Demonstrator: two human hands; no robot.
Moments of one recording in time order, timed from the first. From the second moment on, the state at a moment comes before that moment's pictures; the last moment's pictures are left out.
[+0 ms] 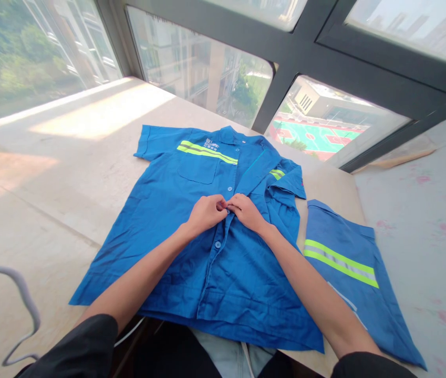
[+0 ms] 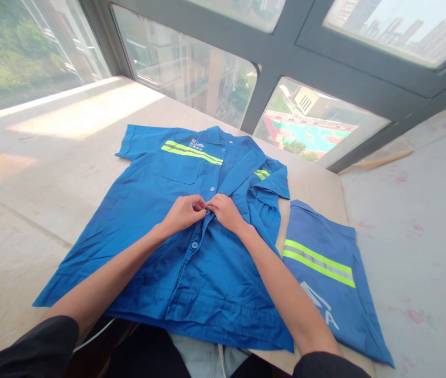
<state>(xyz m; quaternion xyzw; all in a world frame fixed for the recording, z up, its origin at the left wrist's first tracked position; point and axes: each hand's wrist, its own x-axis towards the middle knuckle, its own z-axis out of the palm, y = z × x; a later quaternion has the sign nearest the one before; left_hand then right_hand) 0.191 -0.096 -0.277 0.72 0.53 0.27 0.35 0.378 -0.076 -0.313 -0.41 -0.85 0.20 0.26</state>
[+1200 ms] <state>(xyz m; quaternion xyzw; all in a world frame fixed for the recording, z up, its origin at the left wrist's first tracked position) 0.181 -0.080 -0.287 0.68 0.50 0.28 0.47 0.361 -0.124 -0.286 -0.51 -0.85 0.02 0.15</state>
